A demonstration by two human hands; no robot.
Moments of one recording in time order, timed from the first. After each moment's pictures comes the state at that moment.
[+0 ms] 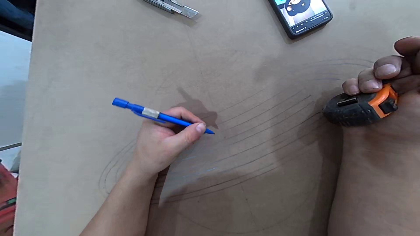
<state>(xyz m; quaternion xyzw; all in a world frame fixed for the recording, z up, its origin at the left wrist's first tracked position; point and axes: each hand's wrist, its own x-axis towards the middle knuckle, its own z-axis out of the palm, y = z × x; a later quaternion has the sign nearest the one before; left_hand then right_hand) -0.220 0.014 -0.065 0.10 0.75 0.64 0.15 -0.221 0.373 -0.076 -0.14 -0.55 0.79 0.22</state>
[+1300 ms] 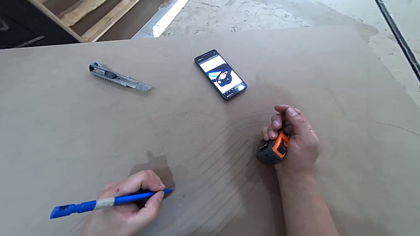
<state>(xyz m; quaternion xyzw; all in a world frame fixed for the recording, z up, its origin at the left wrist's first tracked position) -0.238 0.011 -0.087 0.25 0.77 0.57 0.12 -0.216 0.360 -0.067 -0.19 -0.51 0.80 0.24</state>
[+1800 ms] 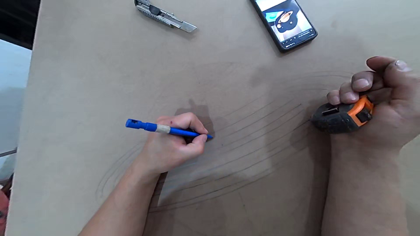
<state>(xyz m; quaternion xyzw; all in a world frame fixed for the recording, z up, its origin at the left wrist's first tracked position) -0.236 0.017 -0.072 0.23 0.80 0.54 0.12 -0.222 0.368 -0.073 -0.15 -0.55 0.79 0.23</state>
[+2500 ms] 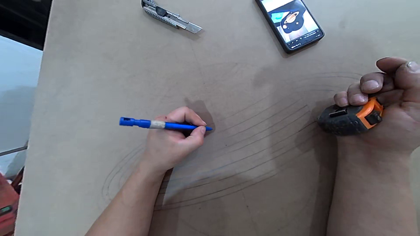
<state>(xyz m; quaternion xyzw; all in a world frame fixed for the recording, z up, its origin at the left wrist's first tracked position) -0.234 0.017 -0.074 0.15 0.79 0.59 0.09 -0.222 0.371 -0.076 -0.15 -0.54 0.80 0.23</state>
